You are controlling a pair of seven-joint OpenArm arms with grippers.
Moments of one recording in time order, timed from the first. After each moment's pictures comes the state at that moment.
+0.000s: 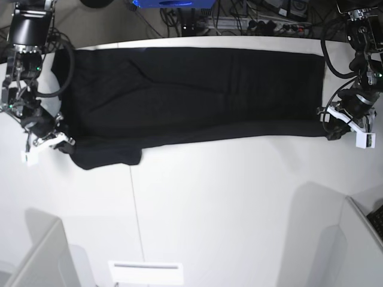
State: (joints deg) left arm 18.8 -28.8 -28.4 103.1 -45.4 -14.8 47.7; right arm -2.8 24.3 15.2 84.3 53.1 7.8 -49.2
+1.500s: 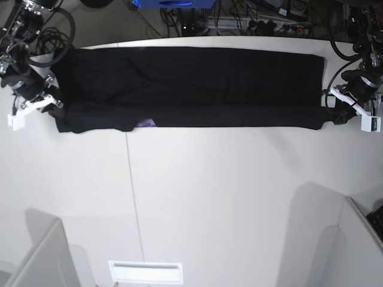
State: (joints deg) left arm 28.3 -29.0 -31.8 109.2 -45.7 -14.9 47.6; right arm -16.5 15.3 36.0 103.7 53.5 8.0 -69.0
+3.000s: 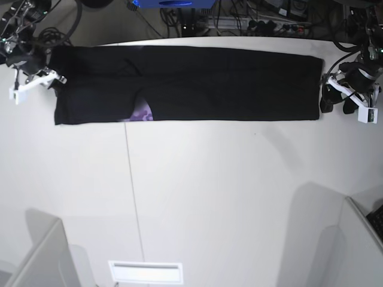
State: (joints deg) left arm 31.5 -29.1 -31.6 109.1 -45.3 -14.9 47.3; right arm -22.7 9.1 40.6 108.6 43.0 8.0 -71.4
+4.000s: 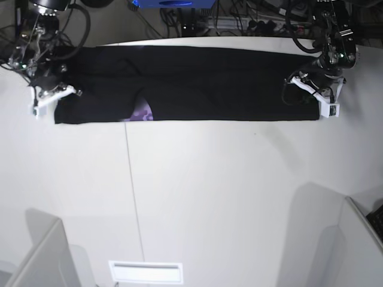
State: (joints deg) left arm 22.9 -15.3 -22.9 99.3 -29.0 -14.8 46.9; right arm -14.2 11.7 27.7 90.2 30.7 8.5 -59.0
